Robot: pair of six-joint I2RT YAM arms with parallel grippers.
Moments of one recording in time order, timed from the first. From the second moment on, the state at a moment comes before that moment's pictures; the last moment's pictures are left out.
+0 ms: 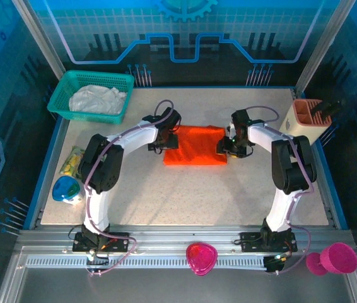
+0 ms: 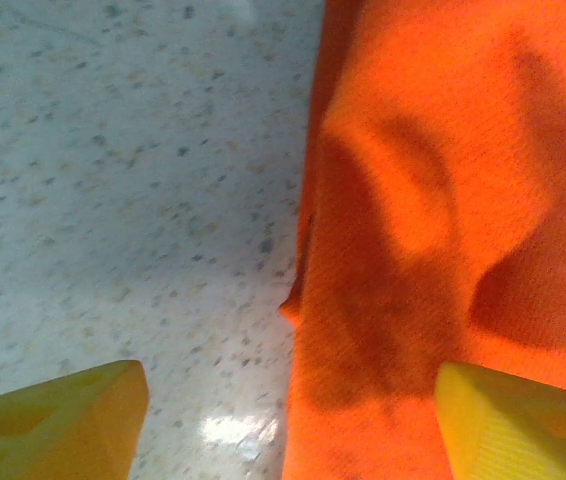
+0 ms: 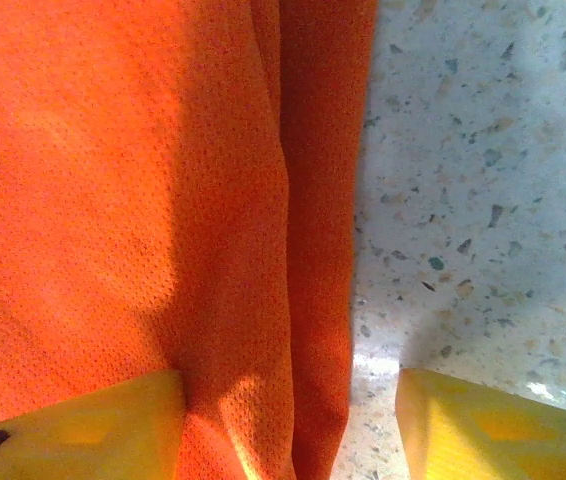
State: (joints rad) left arm -0.50 2.04 1.52 -0.75 -0.16 -0.64; right arm 0.20 1.89 1.23 -0.68 -0.26 0.34
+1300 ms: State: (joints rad) left arm -0.31 2.71 2.55 -0.92 -0.01 -0.40; right arm 0.18 2.43 2.03 -0.73 -0.25 0.28
